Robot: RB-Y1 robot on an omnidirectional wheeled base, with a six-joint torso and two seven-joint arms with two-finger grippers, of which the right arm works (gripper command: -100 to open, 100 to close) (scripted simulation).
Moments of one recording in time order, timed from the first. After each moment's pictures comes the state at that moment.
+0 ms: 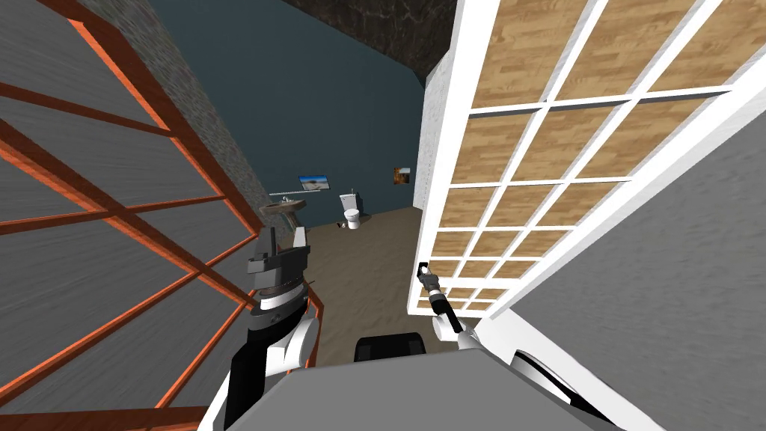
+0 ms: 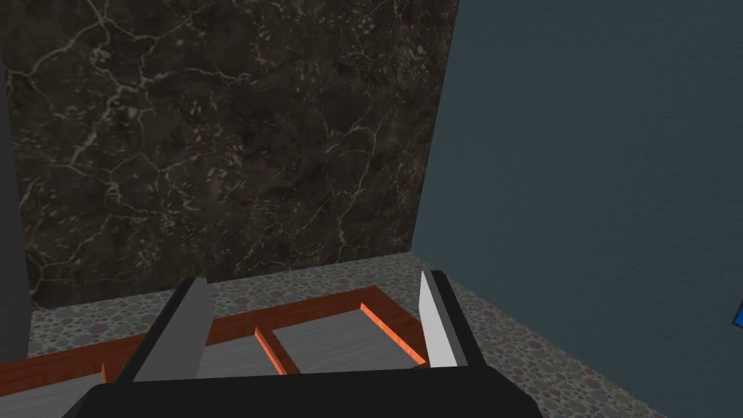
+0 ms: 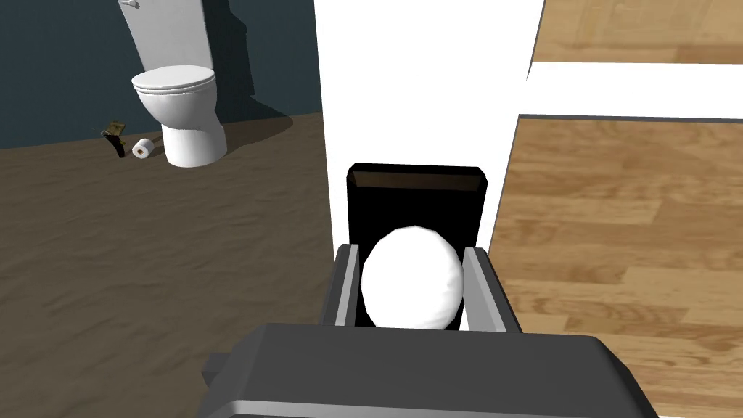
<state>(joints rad) -0.15 -0.25 0.40 -0.60 -0.63 -0.89 -1.46</state>
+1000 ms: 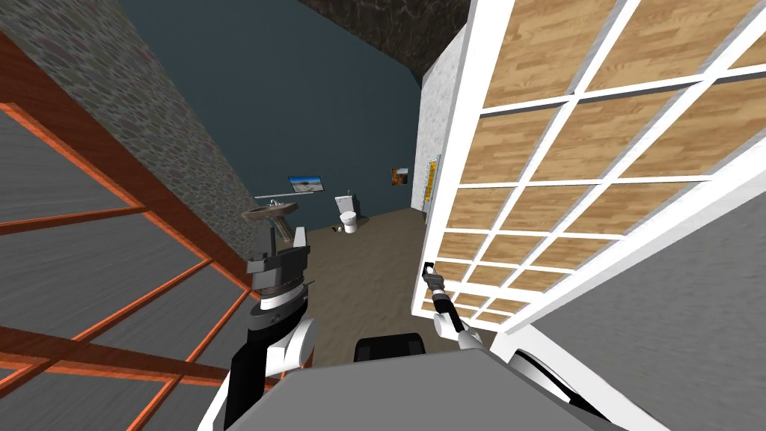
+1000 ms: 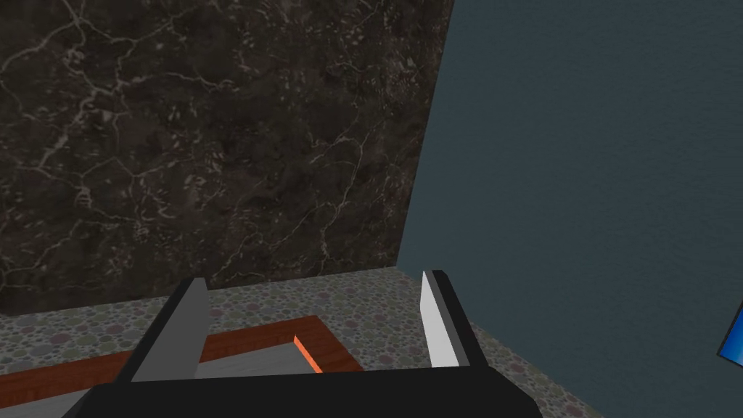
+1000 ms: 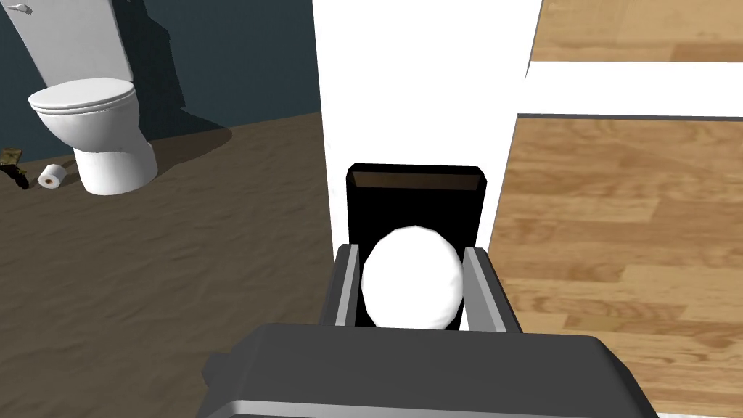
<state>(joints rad) -0.16 -0.23 0.32 -0.56 -0.67 -0.90 -1.43</state>
